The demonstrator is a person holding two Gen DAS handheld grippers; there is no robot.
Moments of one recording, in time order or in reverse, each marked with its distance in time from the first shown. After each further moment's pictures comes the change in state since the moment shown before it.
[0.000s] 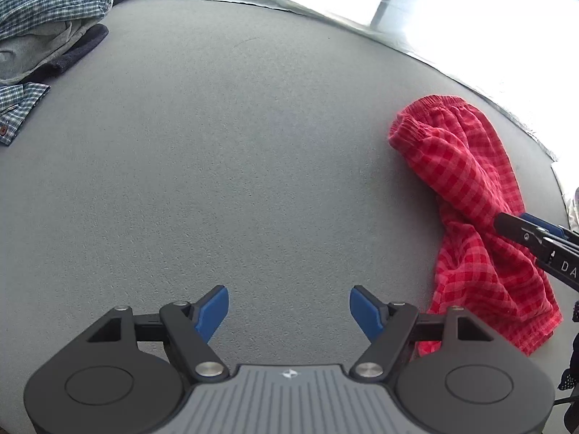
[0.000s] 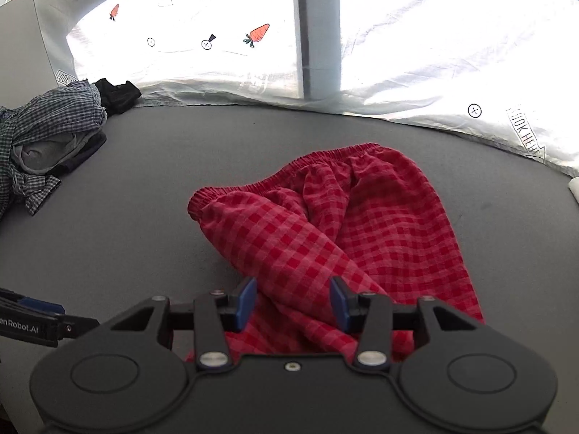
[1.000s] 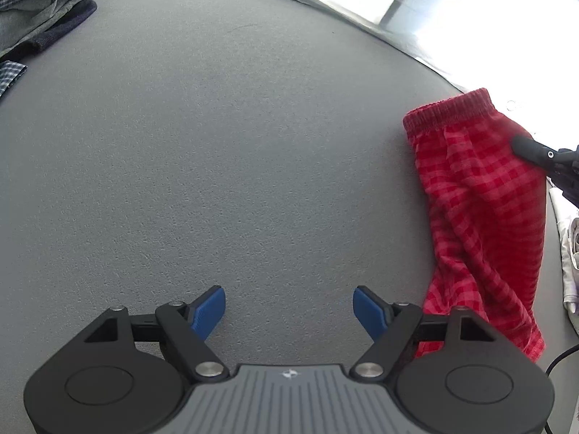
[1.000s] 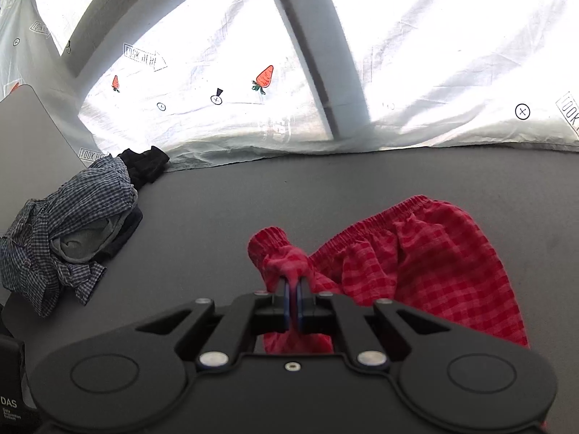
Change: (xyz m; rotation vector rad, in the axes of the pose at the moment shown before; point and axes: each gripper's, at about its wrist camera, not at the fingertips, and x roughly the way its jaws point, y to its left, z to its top) left arm 0.032 -0.018 0.025 -0.075 0.025 -0.050; right arm 0.026 -0.078 0.073 0.282 -0.068 0.252
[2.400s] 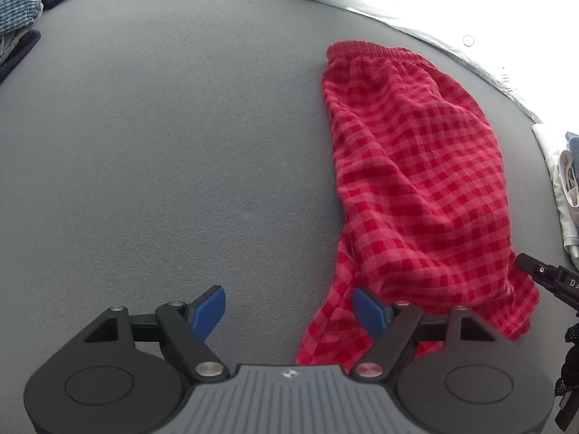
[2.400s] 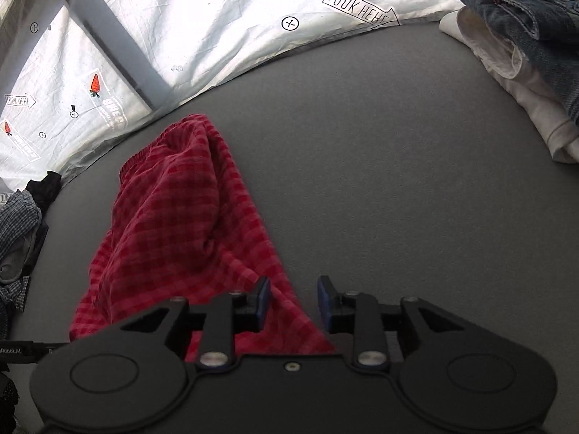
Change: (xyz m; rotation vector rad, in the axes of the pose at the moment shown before) left arm 0.003 -0.081 -0.062 0.135 0.072 0.022; right arm -0.106 -0.147 -0.116 0.198 0.078 -0.273
